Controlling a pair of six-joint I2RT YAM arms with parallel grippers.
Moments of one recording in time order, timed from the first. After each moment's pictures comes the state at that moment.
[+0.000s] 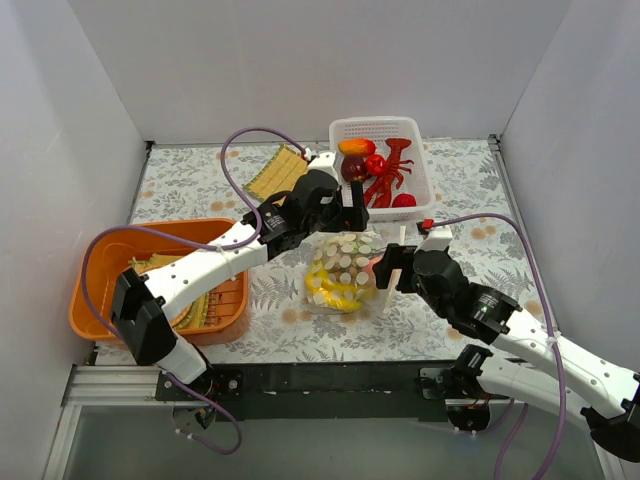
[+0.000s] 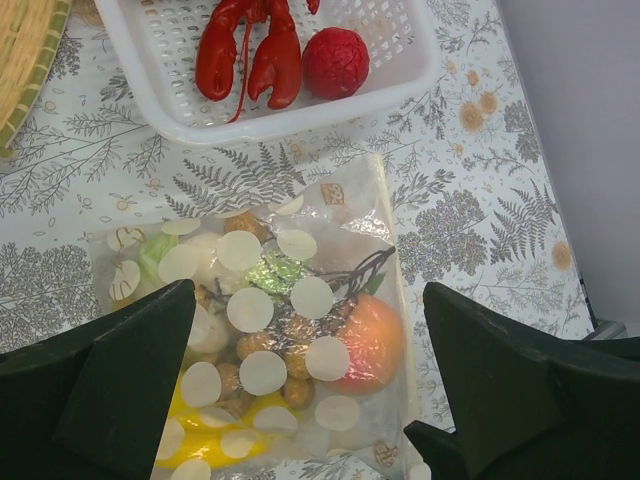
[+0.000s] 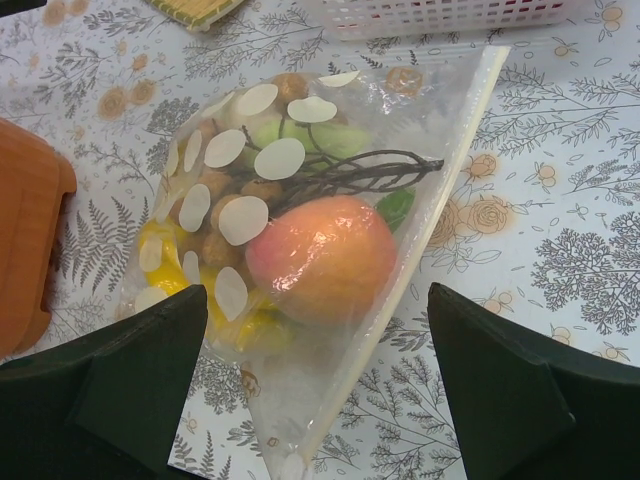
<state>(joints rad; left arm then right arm) -0.87 1.54 1.41 -0.39 -0.23 -0.62 0.92 0.75 0.67 -0.45 0.46 0.62</state>
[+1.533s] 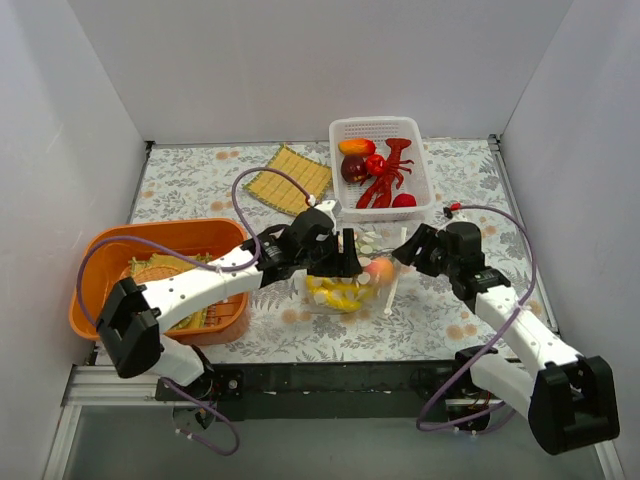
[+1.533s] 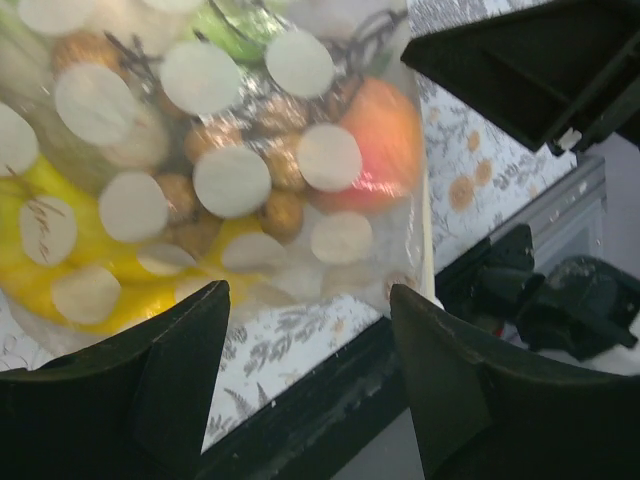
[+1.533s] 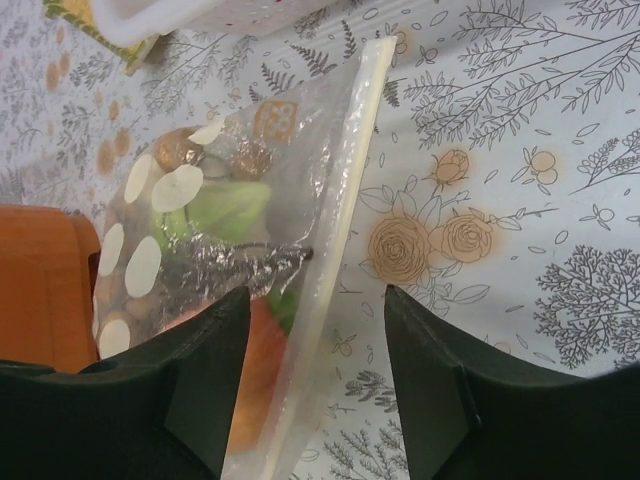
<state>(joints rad) -0.92 1.46 1.13 -0.37 0.02 -0.75 0.27 1.02 0.53 -0.11 -0.21 0.65</state>
